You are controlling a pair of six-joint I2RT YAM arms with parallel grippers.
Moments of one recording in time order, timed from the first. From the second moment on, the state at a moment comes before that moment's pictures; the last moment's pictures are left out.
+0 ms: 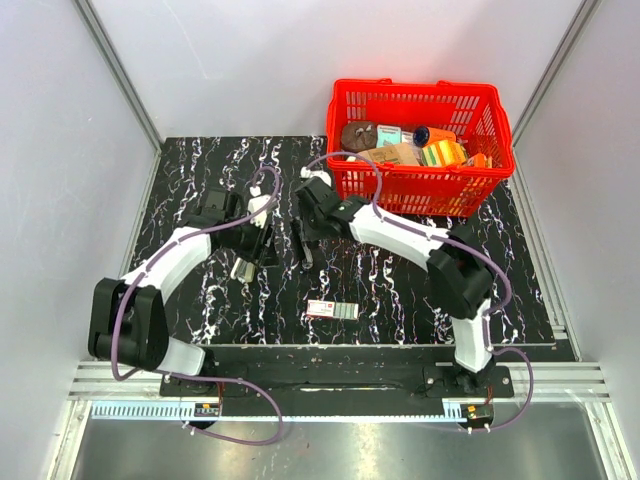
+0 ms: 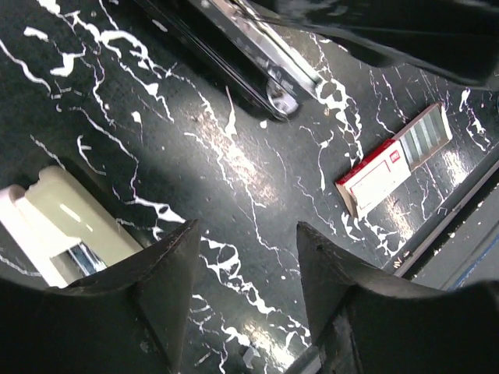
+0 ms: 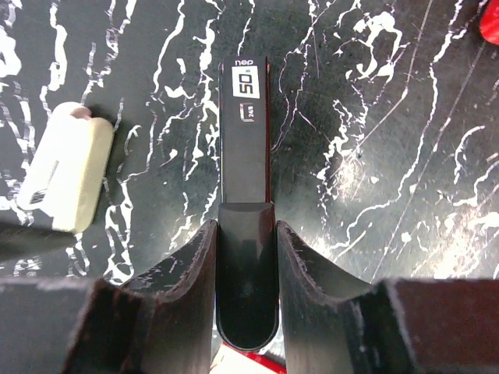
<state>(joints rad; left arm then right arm) -0.22 1.40 0.94 -0.59 0.56 0.18 0.83 2.02 1.64 -0.48 0.16 0.52</state>
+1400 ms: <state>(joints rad) -0.25 1.58 0.95 -0.36 0.86 0.25 0.82 1.71 1.37 -0.25 0.14 0.84</state>
